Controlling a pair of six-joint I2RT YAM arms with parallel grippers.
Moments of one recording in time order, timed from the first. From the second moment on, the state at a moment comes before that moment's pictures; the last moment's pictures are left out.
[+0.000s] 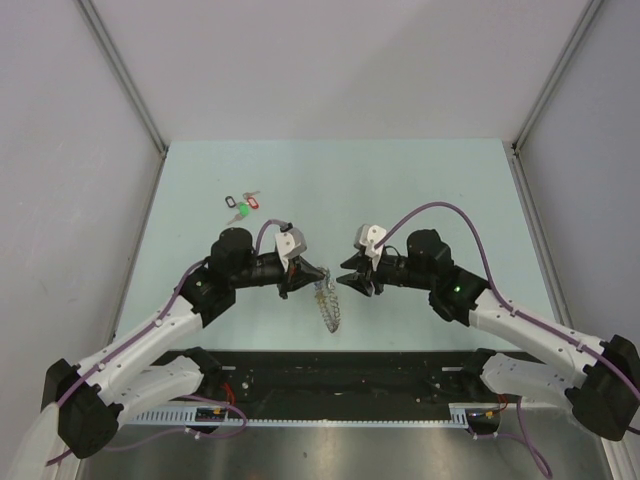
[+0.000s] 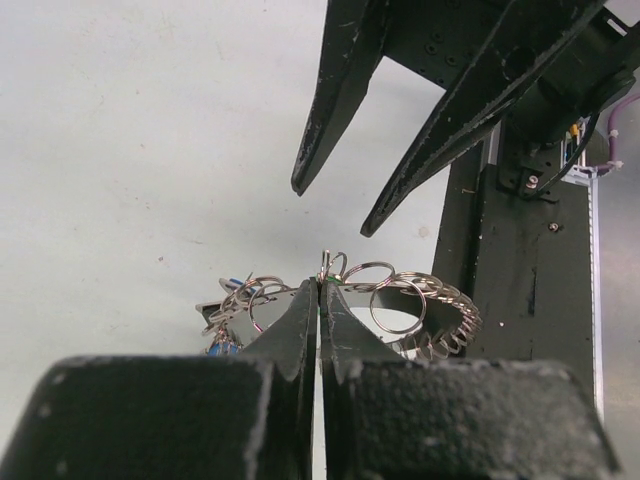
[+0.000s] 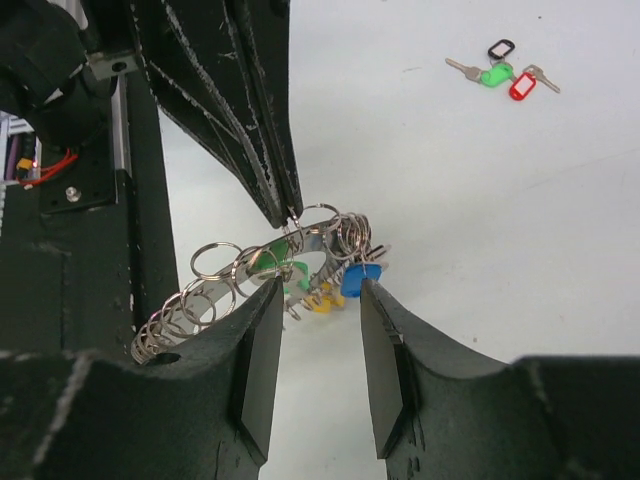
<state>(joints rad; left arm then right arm) -0.65 0.92 0.67 -0.05 0.64 0.08 0.81 1.03 0.71 0.07 -0.47 -0.18</state>
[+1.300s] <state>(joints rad) -0.65 0.91 0.65 -0.02 0.64 0.07 0.77 1.16 0.71 0.21 -0.61 -0.08</state>
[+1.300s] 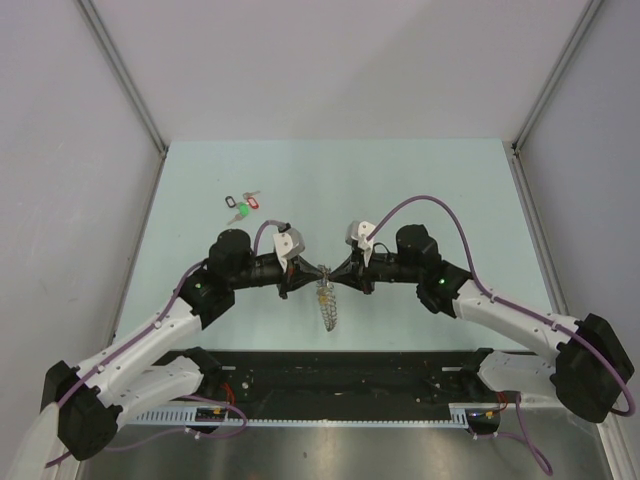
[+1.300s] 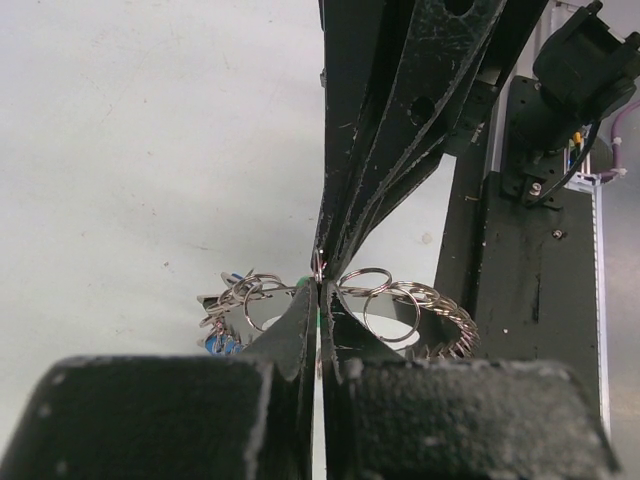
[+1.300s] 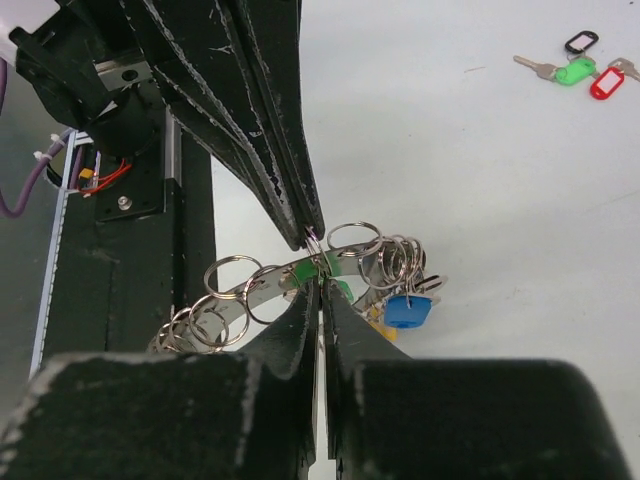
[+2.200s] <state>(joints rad) -0.64 1.03 0.75 -0.21 0.77 0.30 0.82 1.10 0.70 0.05 -0.58 -0.24</state>
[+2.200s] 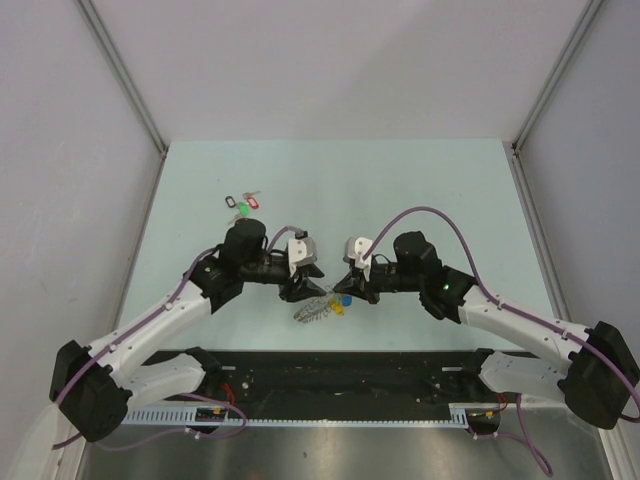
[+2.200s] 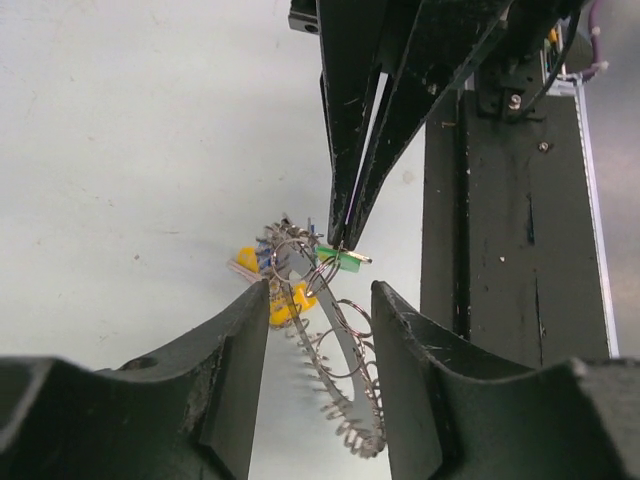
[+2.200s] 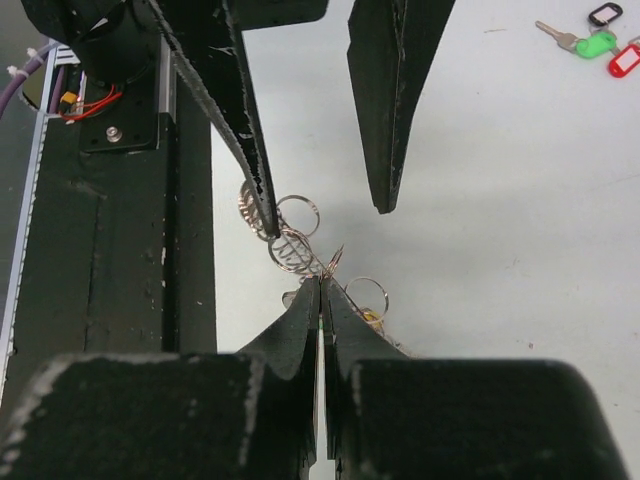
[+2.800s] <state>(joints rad) -0.64 1.13 0.77 -0.26 0.87 0.39 0.85 1.11 0.70 0.02 -0.61 -0.27</state>
